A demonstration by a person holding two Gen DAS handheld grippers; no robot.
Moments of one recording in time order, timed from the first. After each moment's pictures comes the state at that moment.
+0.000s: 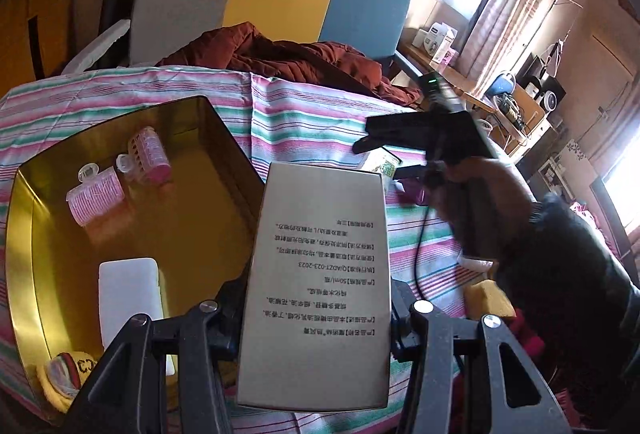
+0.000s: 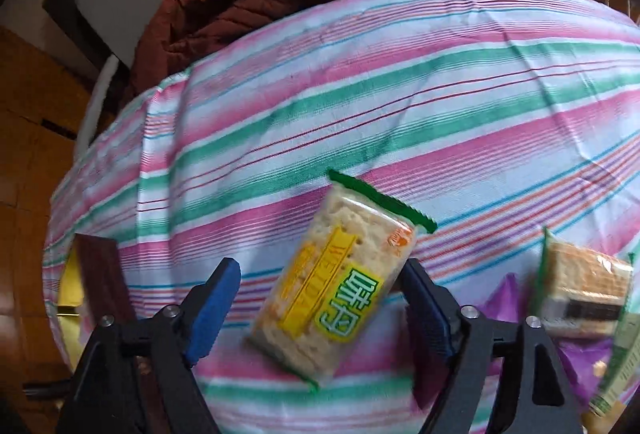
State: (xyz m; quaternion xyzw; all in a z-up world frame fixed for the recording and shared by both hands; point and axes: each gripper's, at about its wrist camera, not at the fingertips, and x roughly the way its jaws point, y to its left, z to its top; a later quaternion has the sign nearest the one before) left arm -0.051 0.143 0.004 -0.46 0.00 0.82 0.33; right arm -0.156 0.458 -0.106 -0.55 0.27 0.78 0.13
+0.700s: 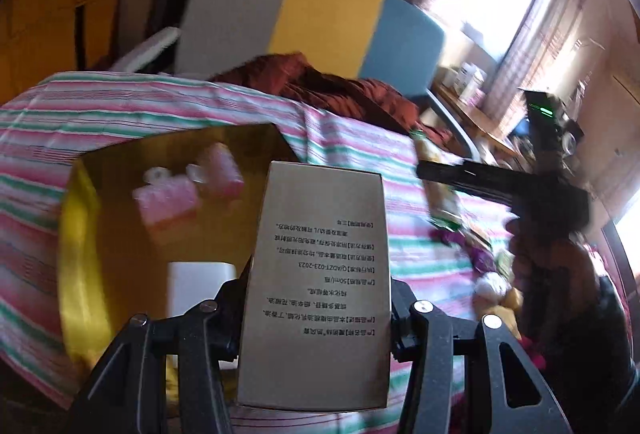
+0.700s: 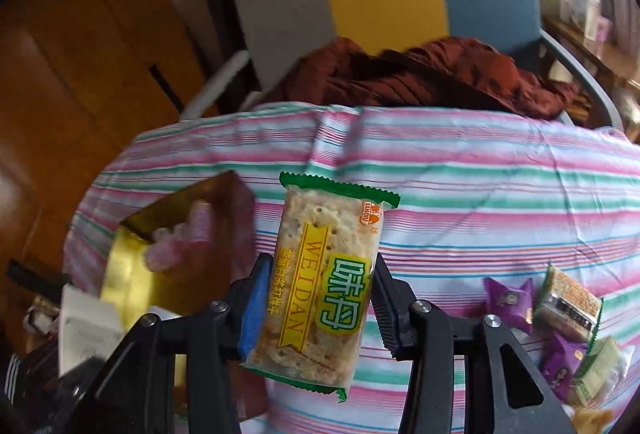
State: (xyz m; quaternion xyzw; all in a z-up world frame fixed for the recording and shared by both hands) left arm -0.062 0.072 0.022 -0.43 -0.05 0.86 0.27; right arm -0.083 0.338 0.012 -0.43 0.14 0.89 -0.03
